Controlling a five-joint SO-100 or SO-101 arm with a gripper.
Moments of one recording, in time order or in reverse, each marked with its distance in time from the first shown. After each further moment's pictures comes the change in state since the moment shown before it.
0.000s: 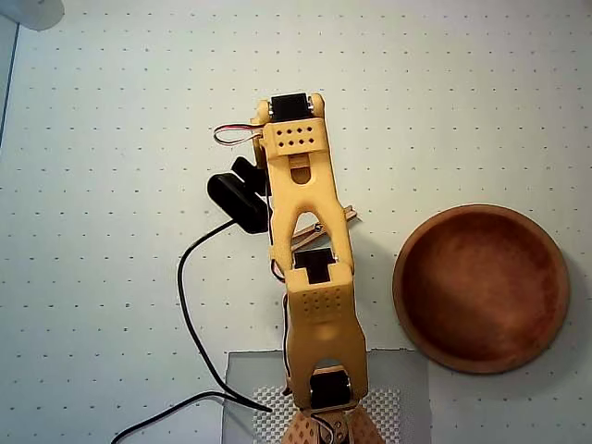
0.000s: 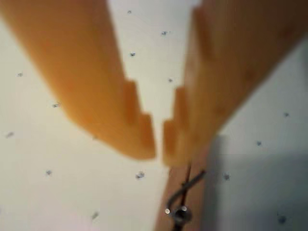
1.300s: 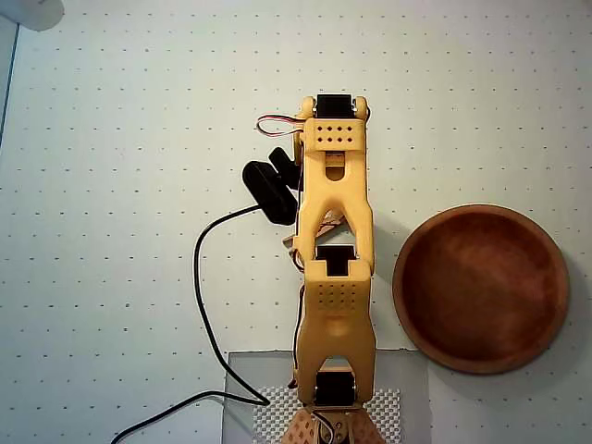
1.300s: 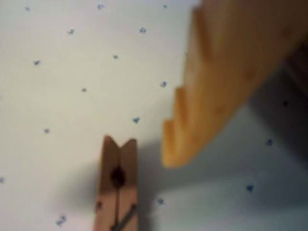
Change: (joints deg) arm 7.6 -0.9 1.8 0.0 4.1
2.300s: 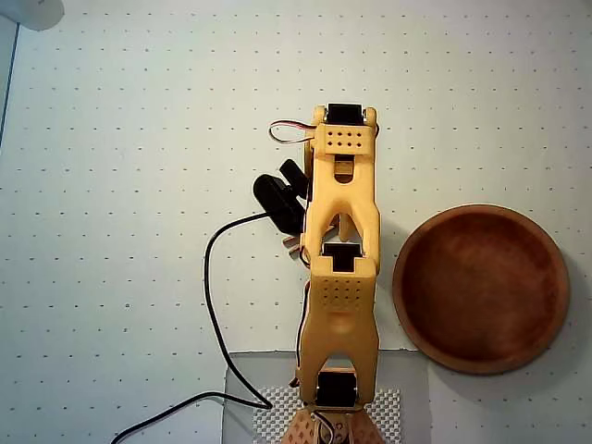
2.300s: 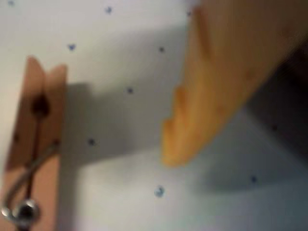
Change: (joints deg) arm 2.4 -7.1 5.0 0.0 -2.0
